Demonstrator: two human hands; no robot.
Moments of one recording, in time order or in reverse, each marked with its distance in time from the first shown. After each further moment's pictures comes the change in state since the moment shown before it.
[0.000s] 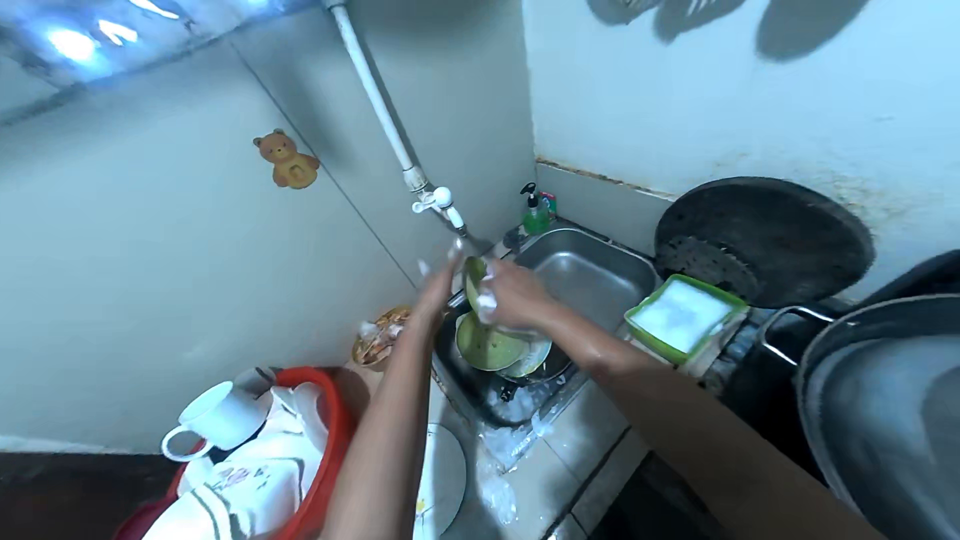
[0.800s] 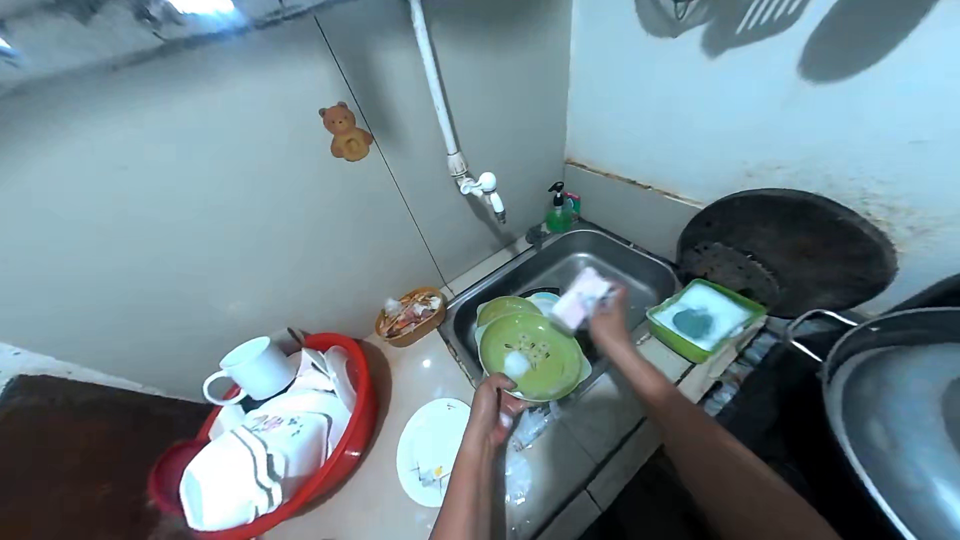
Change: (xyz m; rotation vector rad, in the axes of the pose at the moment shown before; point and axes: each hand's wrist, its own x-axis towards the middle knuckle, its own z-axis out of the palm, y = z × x) left_hand -0.149 -0.147 0.033 -0.986 -0.148 -0.406; right_hand -0.084 0.042 0.078 0.787 0.701 0.486
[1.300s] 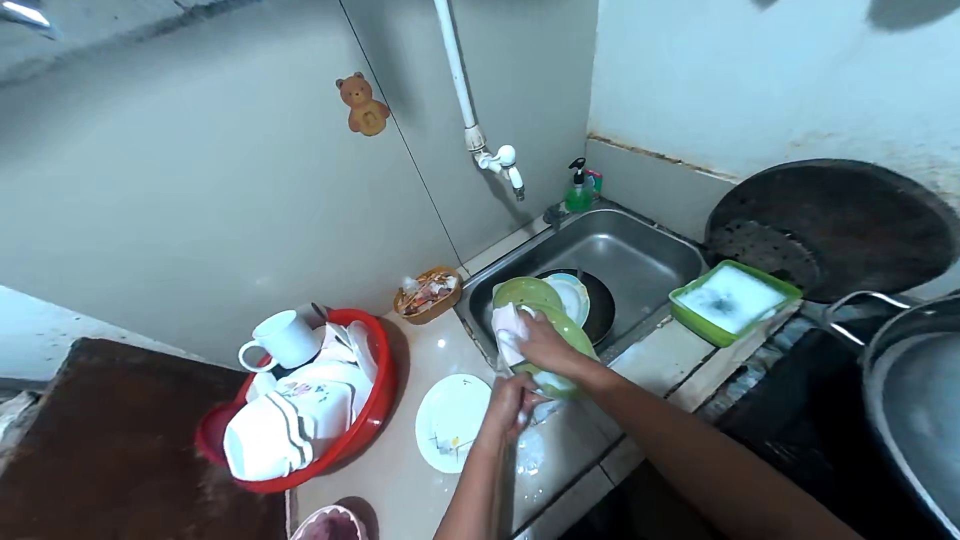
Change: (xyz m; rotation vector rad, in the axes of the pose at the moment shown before) left_hand -0.021 -0.011 -0.017 0.261 0.053 0.089; right_hand -0.062 -0.020 0.083 -0.447 -0.769 0.019
